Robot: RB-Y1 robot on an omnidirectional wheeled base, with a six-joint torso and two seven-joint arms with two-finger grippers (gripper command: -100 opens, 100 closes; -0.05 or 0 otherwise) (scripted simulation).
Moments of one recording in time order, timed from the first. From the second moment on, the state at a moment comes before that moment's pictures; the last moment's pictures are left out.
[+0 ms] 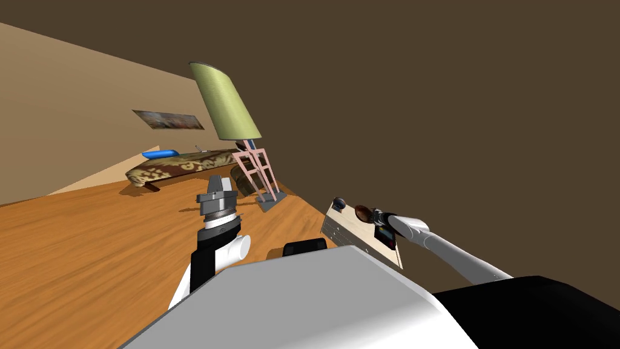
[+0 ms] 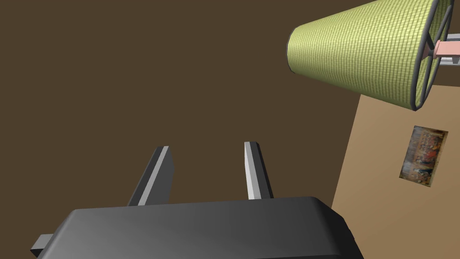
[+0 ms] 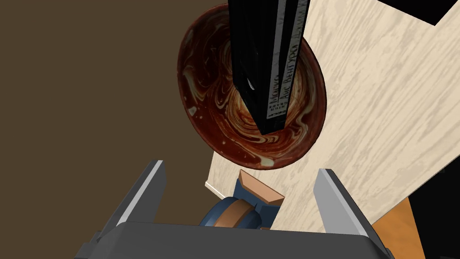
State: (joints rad) left arm 0.47 -0.03 0.07 -2.32 -0.02 -0.51 -0.16; right arm 0.24 -1.05 0.14 -1.21 2.06 -0.48 -0.26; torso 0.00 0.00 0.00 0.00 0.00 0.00
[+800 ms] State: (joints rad) left arm 0.47 -0.03 0.07 -2.32 -0.02 -0.51 -0.16; right arm 0.26 -1.13 0.21 -1.10 1.84 -0.42 -0.15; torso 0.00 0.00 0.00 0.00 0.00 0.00
